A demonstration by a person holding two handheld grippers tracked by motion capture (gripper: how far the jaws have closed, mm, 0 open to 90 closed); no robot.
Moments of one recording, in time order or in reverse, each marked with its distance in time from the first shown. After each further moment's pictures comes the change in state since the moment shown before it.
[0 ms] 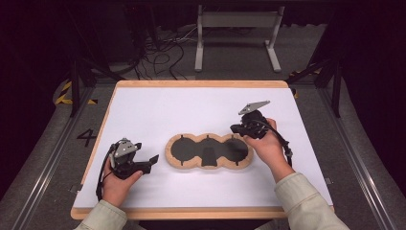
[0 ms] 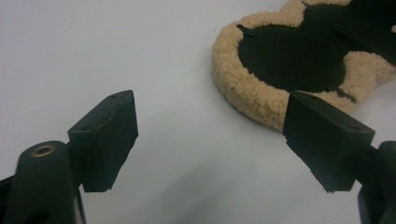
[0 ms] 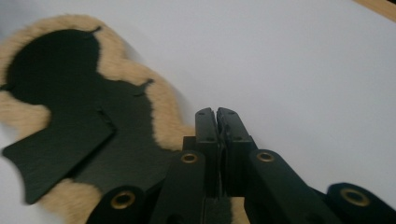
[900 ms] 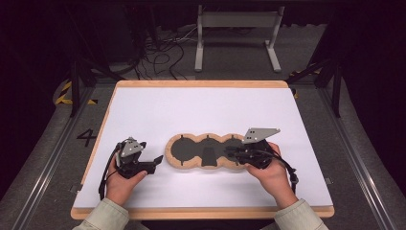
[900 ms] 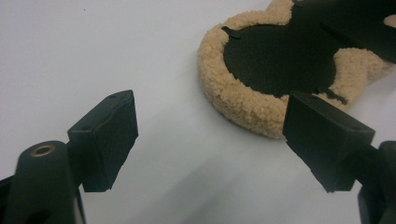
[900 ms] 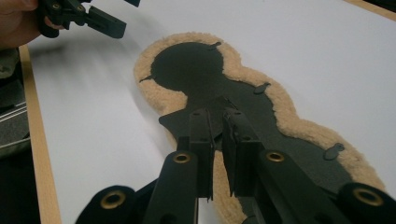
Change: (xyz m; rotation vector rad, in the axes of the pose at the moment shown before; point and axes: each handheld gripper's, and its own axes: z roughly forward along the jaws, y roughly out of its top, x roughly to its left) left arm -0.007 0.004 0.005 0.013 -0.002 0.058; right arm 0.066 -0.036 -0.034 -0.153 0.156 -0.077
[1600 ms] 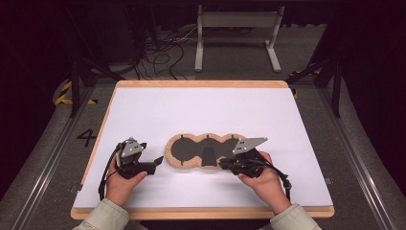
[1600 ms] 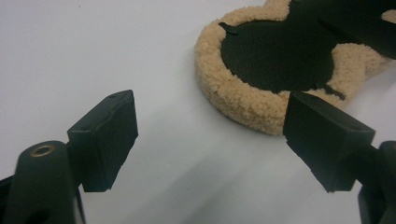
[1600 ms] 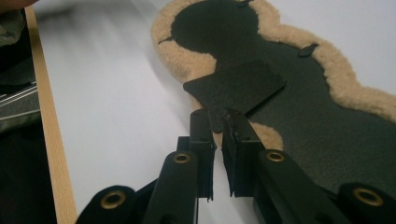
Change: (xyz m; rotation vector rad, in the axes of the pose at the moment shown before) left arm 0.000 -0.001 0.001 0.013 -0.012 0.006; right arm 0.014 -0.020 0.025 0.099 0.061 0.008
